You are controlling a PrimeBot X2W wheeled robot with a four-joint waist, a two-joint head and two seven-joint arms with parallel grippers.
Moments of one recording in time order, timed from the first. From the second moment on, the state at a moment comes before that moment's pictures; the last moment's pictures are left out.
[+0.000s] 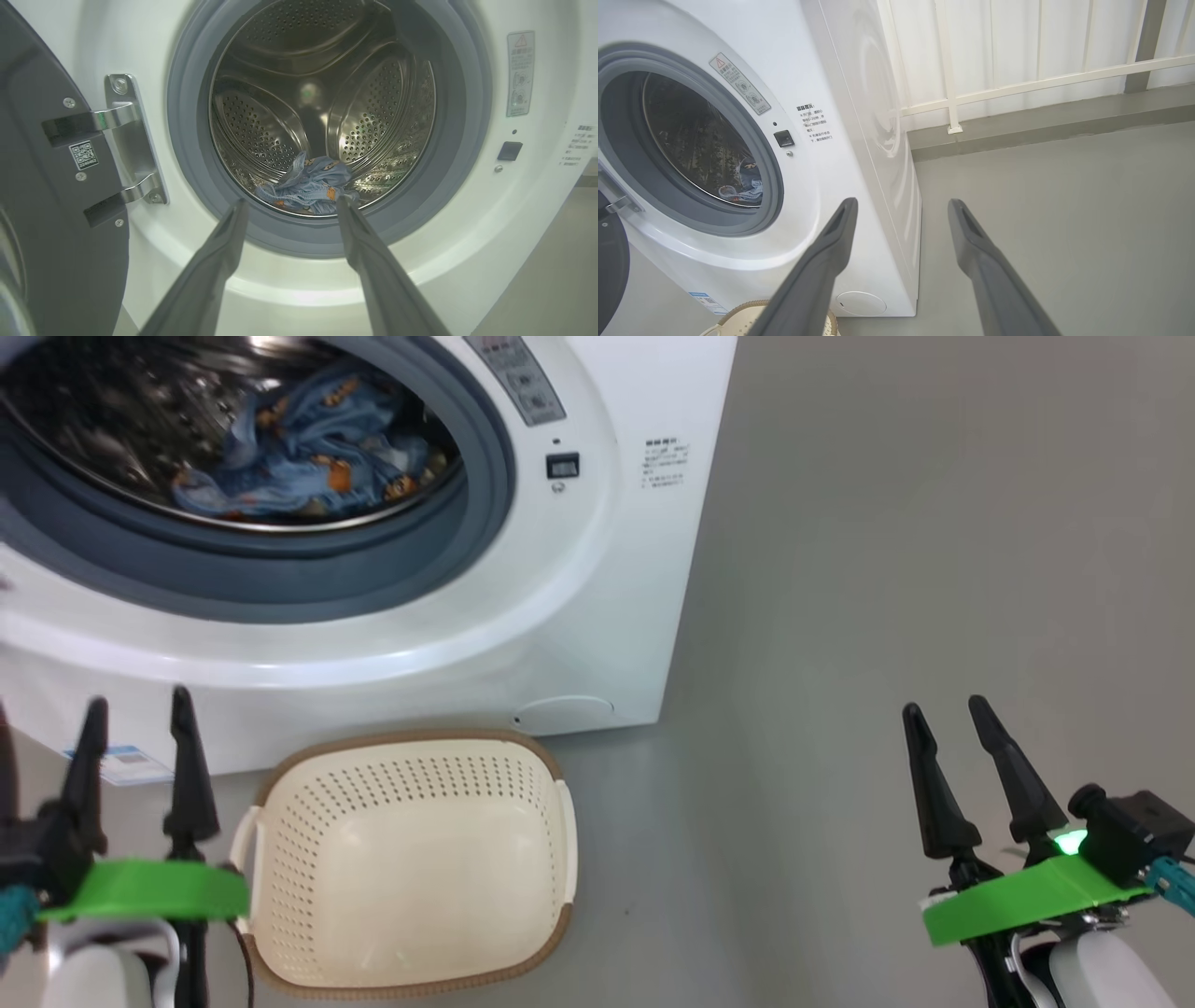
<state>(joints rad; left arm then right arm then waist) -0.33 0.09 0.20 0.36 -0.14 -0.13 -0.26 -0.12 -0.15 0.12 0.15 0.43 0.13 -0.25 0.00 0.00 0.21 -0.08</state>
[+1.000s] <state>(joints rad) -0.04 0.08 0.21 0.24 -0.17 -0.13 -0.26 0.01 -0.16 0.07 0.15 0.43 0.13 -0.25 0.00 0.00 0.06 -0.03</state>
